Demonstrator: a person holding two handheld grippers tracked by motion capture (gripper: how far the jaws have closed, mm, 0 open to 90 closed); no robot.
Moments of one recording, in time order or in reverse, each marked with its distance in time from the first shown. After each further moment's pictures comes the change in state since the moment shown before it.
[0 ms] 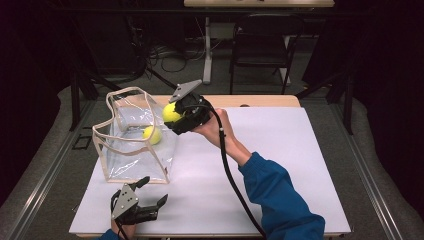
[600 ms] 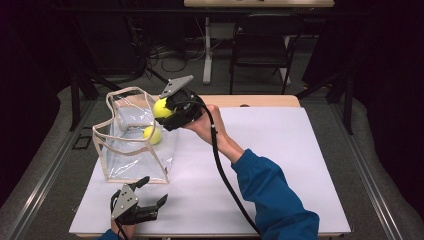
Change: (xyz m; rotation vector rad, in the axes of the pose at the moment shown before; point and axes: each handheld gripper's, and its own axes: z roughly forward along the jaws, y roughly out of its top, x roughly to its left) left arm 0.000 0.000 0.000 0.000 0.002 -0.004; right arm 0.005 0.020 0.006 -0.038 -0.005 -0.013
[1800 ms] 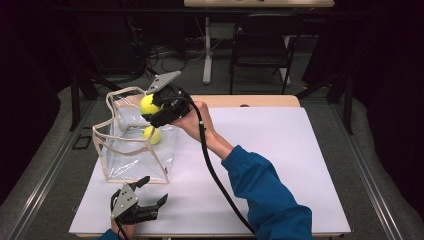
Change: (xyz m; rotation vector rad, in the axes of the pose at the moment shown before) left arm 0.001 0.000 0.000 -0.007 -0.006 -0.007; right arm 0.008 0.024 0.013 -0.047 0.021 -0.009
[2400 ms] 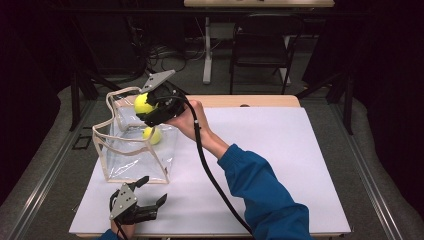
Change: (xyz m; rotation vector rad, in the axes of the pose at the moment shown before) left arm 0.001 0.000 -0.001 -0.009 0.002 0.000; right arm 0.004 0.009 0.006 -0.020 0.012 -0.012
